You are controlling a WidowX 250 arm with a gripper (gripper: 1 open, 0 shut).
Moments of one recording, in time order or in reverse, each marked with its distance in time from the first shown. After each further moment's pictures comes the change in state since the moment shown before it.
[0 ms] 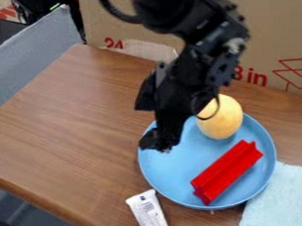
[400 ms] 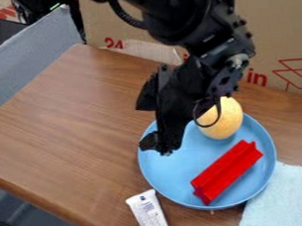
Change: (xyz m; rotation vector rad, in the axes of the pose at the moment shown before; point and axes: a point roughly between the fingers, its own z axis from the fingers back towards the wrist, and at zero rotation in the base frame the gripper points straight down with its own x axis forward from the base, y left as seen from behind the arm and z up) arm -0.004 0.006 -0.008 0.026 -0.014 -0.004
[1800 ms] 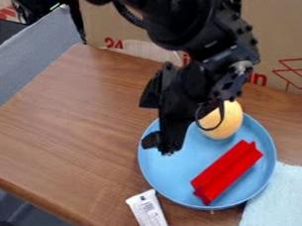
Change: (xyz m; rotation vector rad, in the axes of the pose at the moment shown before) arm -0.002 0.006 0.005 0.055 0.002 -0.002
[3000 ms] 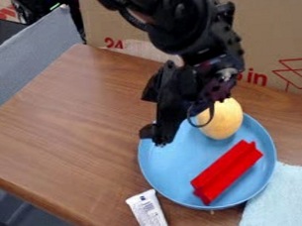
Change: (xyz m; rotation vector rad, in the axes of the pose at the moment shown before) arm 0.005 0.024 -0.030 0.056 -0.005 -0.090
